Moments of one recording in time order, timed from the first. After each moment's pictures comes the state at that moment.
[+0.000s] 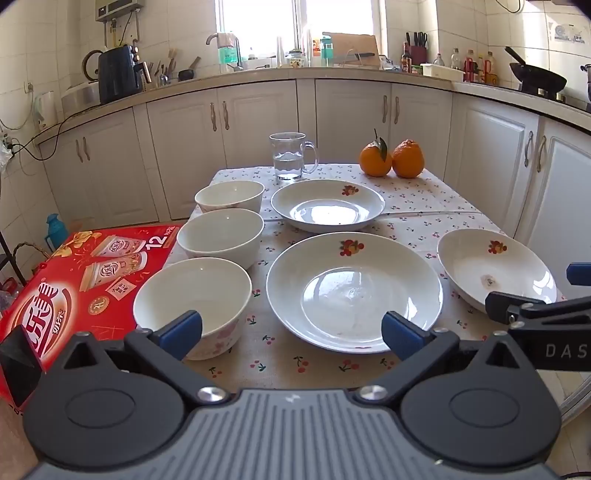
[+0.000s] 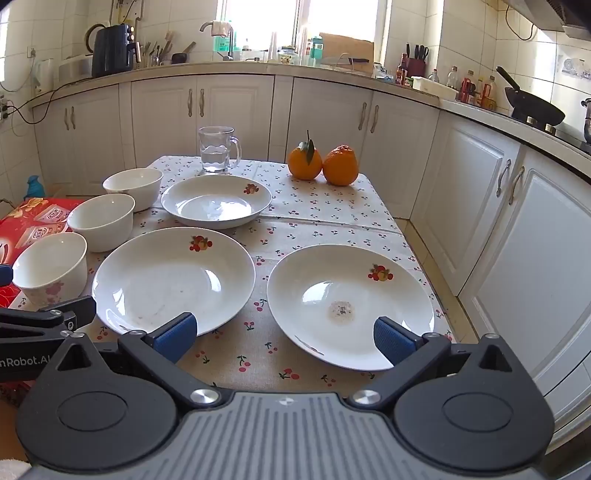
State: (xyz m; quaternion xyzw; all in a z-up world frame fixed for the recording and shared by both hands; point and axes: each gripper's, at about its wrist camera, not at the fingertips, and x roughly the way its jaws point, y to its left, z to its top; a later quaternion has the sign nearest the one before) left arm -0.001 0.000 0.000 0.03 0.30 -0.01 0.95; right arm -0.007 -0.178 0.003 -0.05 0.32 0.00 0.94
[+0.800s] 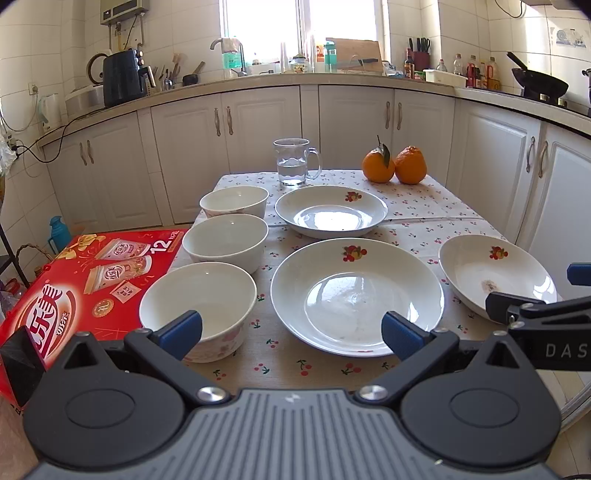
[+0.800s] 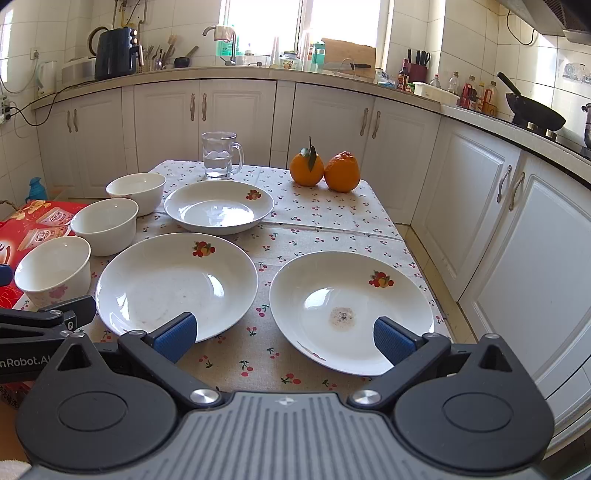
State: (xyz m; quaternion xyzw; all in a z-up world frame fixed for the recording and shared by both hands) left arm -0.004 0.001 0.005 0.04 0.30 -0.01 0.95; right arm -0.008 -0.176 0.006 -0.05 0.32 0.00 0.95
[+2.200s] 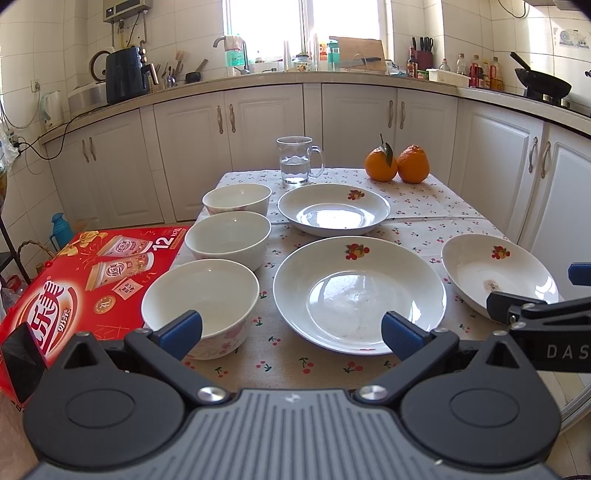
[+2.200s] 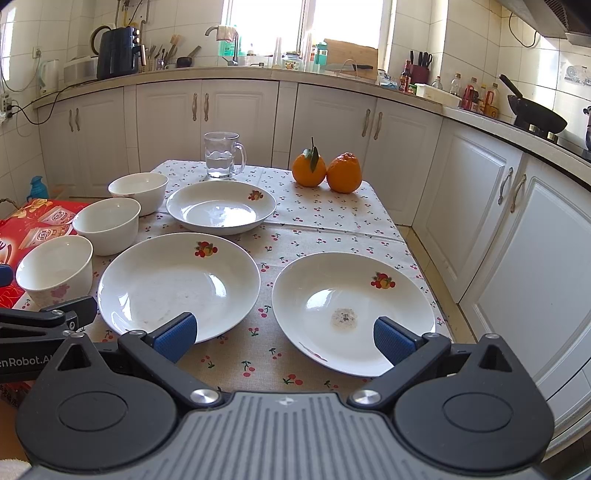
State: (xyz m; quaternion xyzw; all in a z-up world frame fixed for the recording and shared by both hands) left arm -0.003 0.004 0.007 0.03 0.30 -0.01 0.95; right arm -0.011 -0.175 0.008 -0.05 0.32 0.00 0.95
